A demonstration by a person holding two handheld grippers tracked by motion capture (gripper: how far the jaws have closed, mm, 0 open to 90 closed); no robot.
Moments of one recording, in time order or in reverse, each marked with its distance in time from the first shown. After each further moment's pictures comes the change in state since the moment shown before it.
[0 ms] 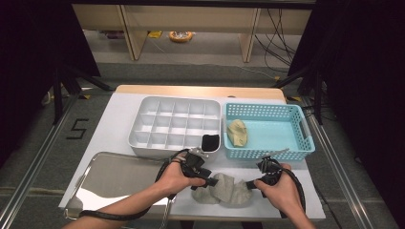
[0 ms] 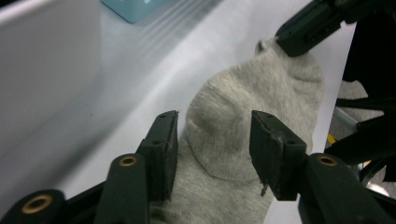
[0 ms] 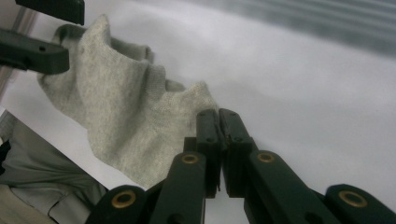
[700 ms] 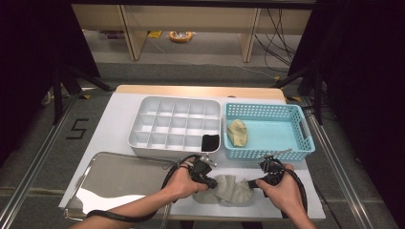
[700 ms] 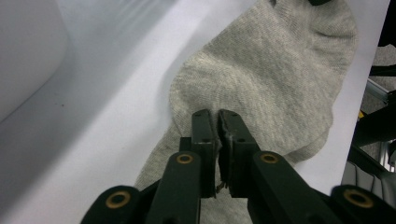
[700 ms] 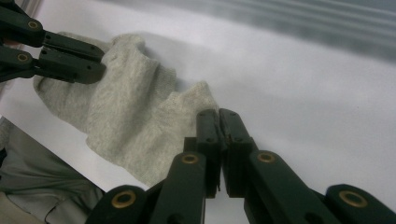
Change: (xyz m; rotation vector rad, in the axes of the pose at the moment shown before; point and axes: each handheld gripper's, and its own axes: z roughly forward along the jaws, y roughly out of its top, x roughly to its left) left arm -0.010 -0.001 0.018 0.108 0.064 0.076; right arm -0.001 -0.002 -0.005 -0.029 -0.018 0.020
